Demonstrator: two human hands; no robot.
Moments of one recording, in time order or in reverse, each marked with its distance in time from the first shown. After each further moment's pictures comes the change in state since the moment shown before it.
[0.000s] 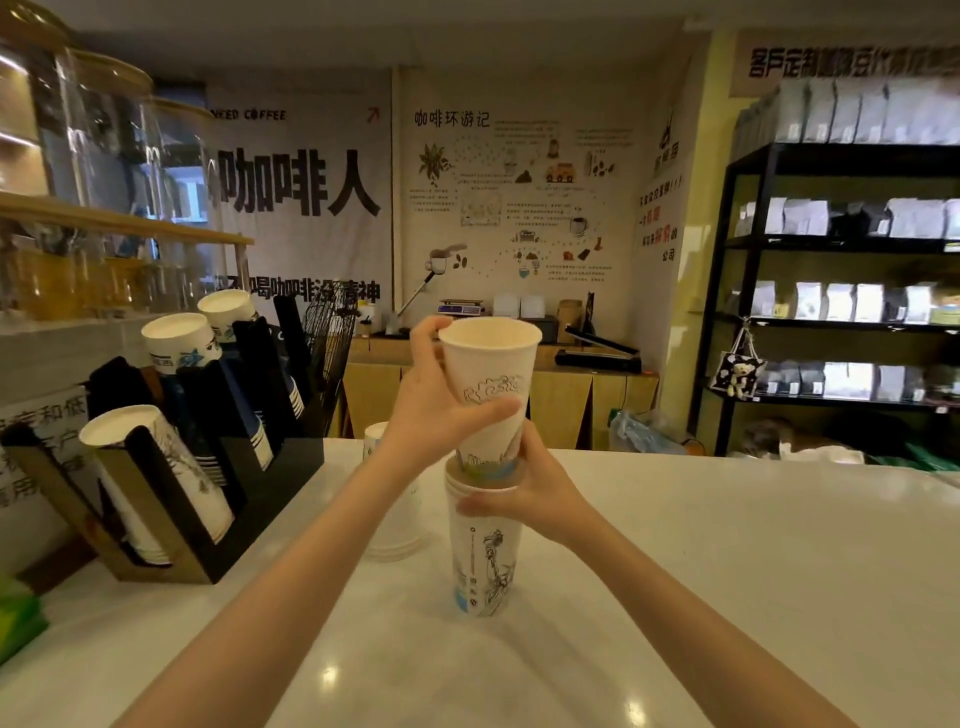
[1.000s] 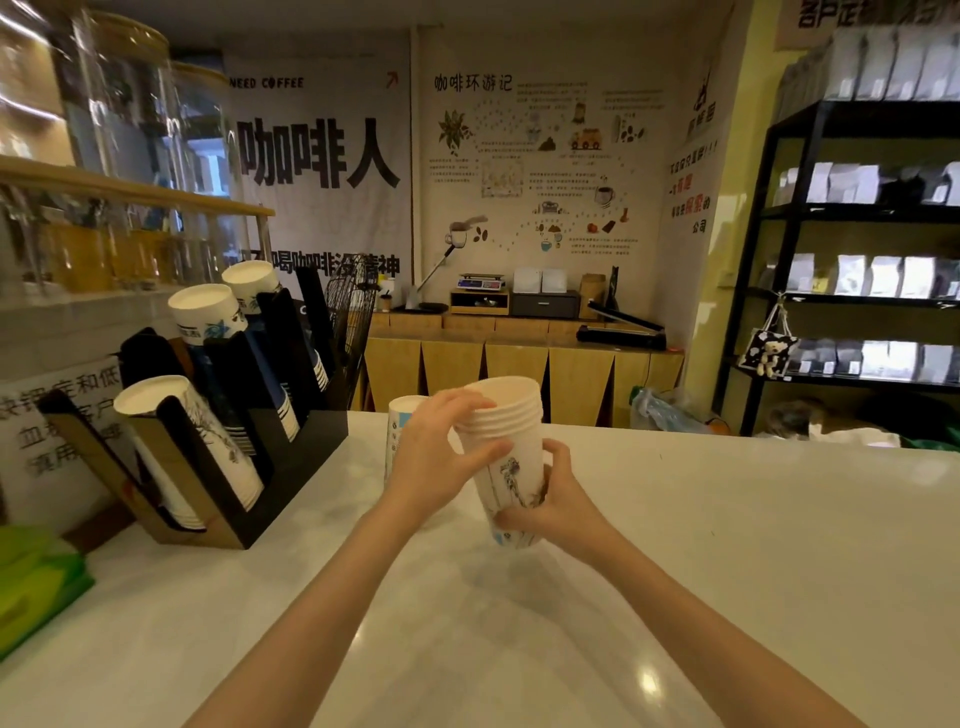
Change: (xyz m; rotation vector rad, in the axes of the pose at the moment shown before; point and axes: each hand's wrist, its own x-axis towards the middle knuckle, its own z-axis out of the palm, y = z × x) left_hand -0.045 -0.053 0.001 0.239 -0.044 0.027; right_hand -0.009 0.050 0.014 0.010 -0.027 0.185
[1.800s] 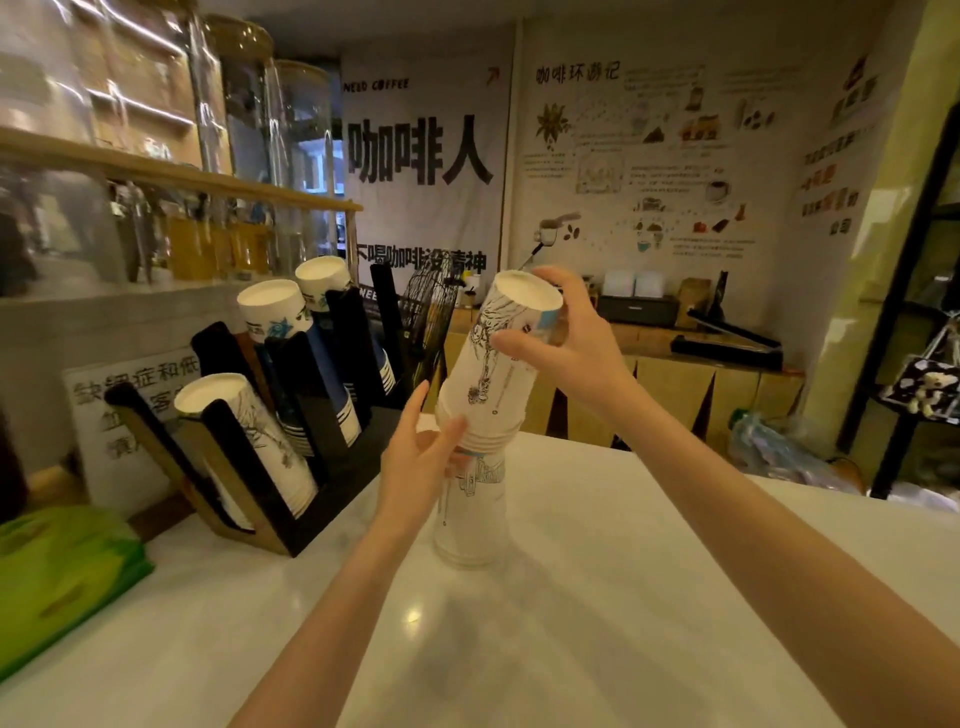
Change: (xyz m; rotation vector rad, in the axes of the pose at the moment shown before) left_hand 0.017 -0.066 -0.019 -0.359 0.261 -0.494; right_hand 0.118 -0.126 -0.003 -0.063 0.063 -0.545
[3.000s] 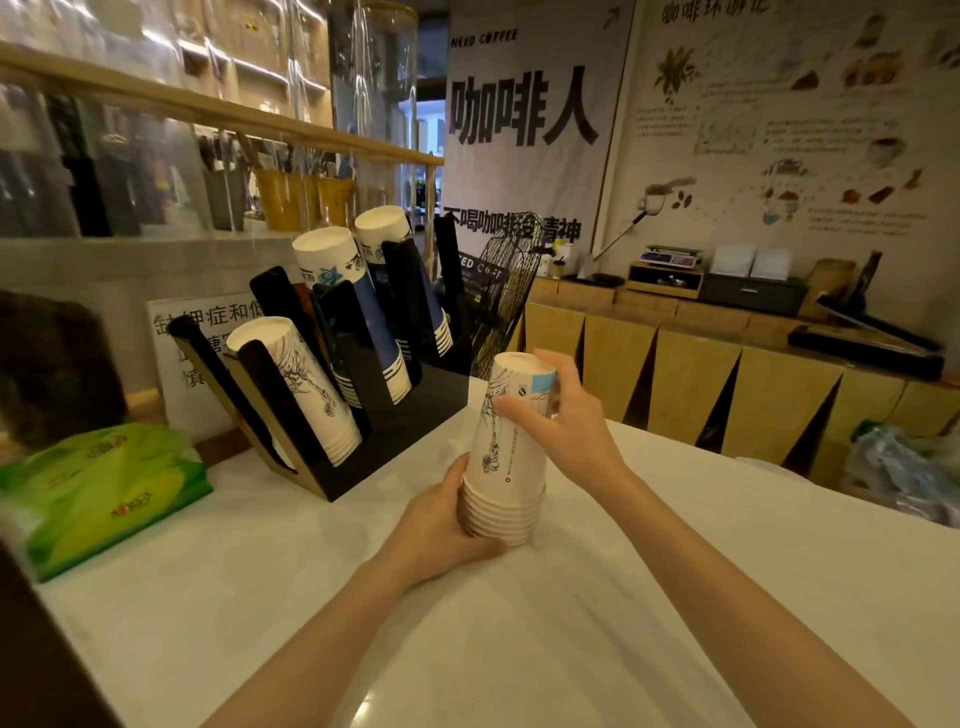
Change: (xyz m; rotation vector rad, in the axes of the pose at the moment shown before) left_hand -0.027 -0.091 -0.013 0.569 -0.272 -0.120; right_hand -0.035 0.092 0.072 0.094 -0.189 0.172
